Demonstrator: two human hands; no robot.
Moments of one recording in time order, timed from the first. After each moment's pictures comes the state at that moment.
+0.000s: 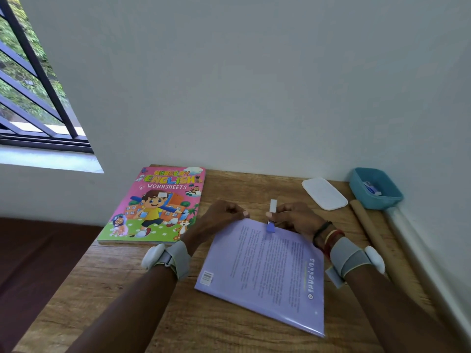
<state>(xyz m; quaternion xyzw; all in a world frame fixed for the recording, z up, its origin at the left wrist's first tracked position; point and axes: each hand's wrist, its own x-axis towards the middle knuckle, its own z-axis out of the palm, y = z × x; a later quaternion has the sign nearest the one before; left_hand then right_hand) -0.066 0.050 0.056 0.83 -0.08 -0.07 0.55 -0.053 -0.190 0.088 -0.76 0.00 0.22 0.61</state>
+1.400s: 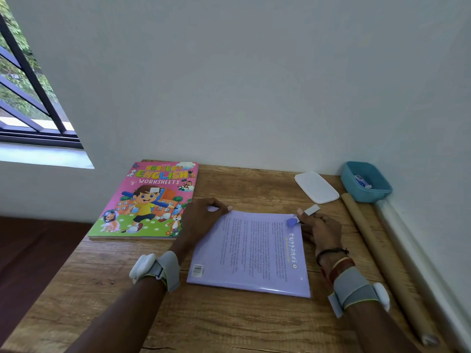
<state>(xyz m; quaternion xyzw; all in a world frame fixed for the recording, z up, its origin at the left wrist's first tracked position) -0.084 0.061 0.041 0.90 0.01 0.14 0.41 -0.091 -0.229 0.054 -0.67 0.22 -0.05 0.71</state>
